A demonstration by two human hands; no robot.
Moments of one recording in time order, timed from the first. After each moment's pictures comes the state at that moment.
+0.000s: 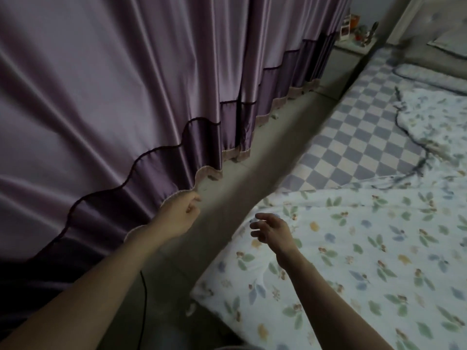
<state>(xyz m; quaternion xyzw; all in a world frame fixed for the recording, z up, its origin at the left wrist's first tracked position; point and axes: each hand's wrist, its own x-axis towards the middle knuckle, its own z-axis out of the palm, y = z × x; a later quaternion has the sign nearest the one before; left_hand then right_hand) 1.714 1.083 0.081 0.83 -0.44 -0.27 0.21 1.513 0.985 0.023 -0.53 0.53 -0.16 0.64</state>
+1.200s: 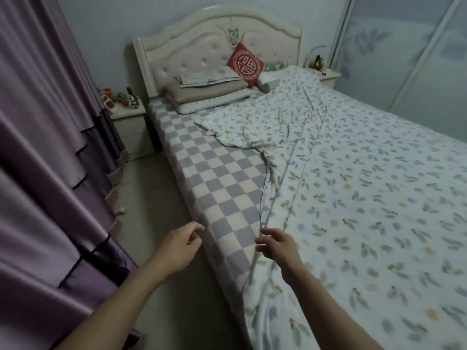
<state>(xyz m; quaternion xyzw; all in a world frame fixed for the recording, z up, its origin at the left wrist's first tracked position) 1.783 0.674 0.102 0.47 -0.81 -0.35 0.09 1.585 0.784 0.056 -0.17 0.70 -0.54 0.43</state>
